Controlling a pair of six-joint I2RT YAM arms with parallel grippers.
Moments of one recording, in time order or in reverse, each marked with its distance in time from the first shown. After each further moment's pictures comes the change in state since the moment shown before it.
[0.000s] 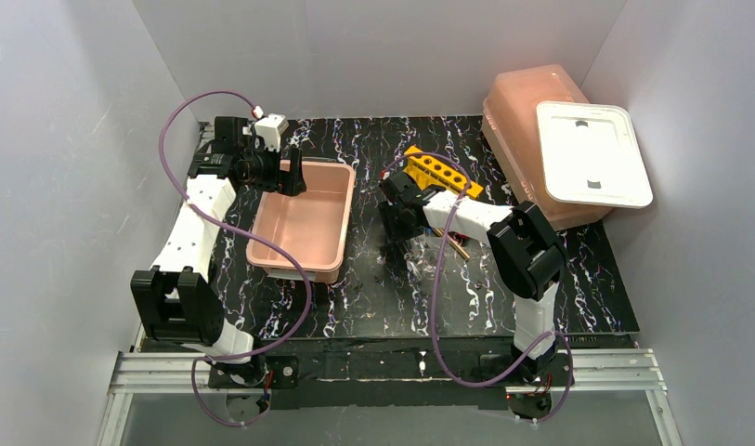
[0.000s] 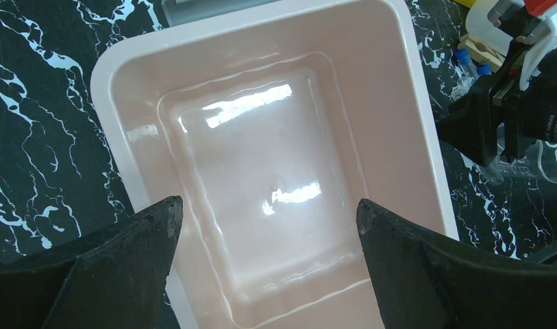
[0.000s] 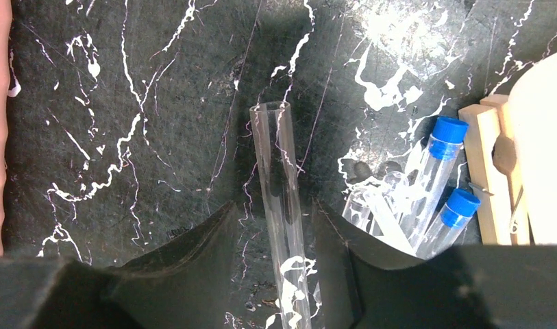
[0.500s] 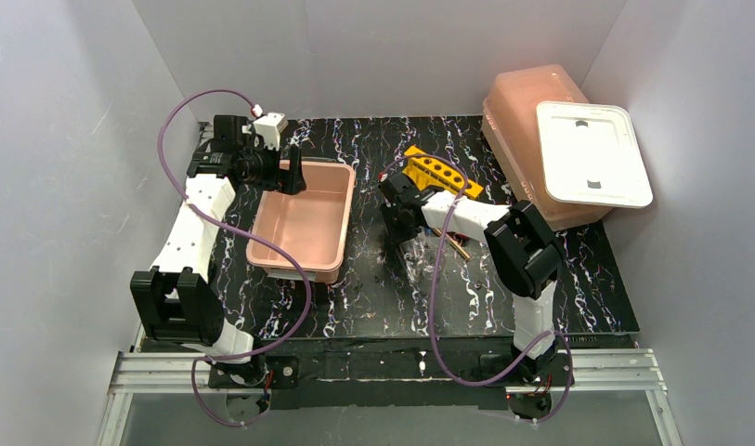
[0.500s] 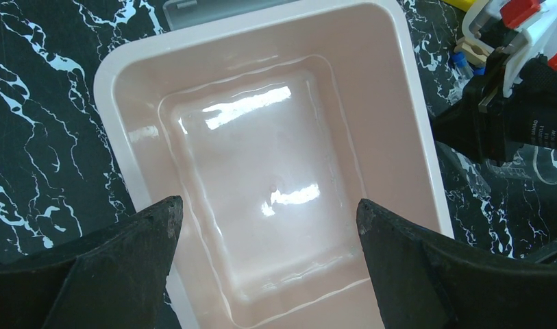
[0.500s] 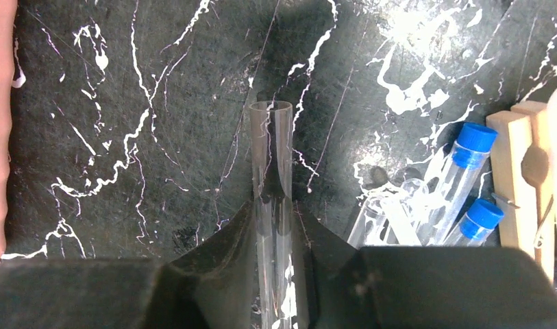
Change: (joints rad) left arm 0.000 0.000 0.007 -0.006 0.001 -0.002; right arm 0.001 0.016 0.000 0.000 -0.037 -0.014
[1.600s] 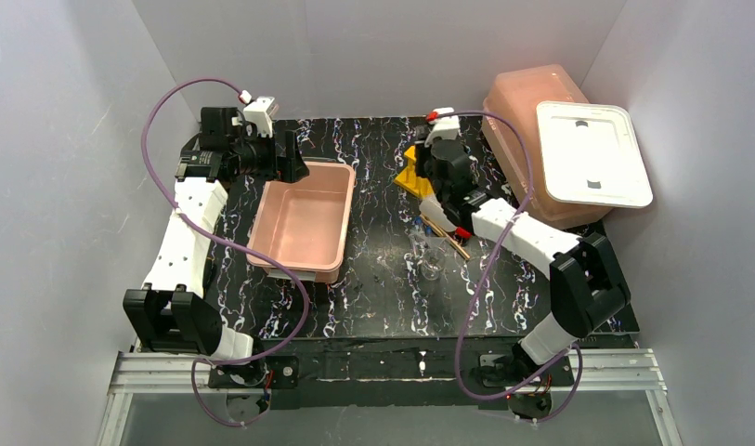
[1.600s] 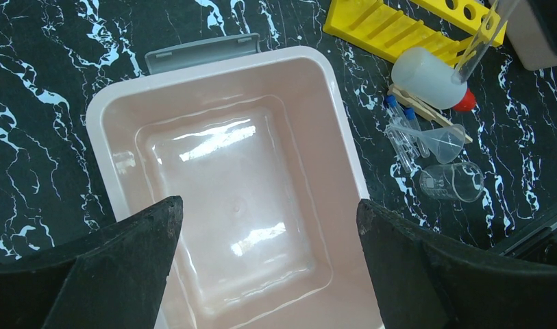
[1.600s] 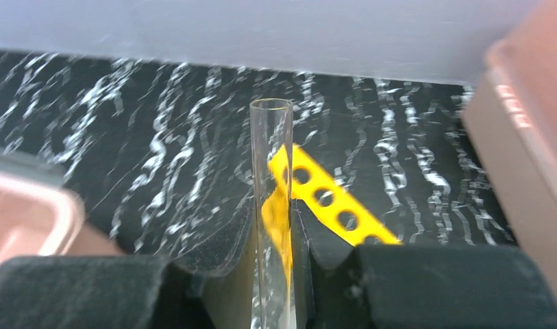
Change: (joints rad) left arm 0.000 -0.058 0.080 -0.004 0.072 -0.121; right arm -0.093 -0.378 -0.198 0.736 0.330 -0.236
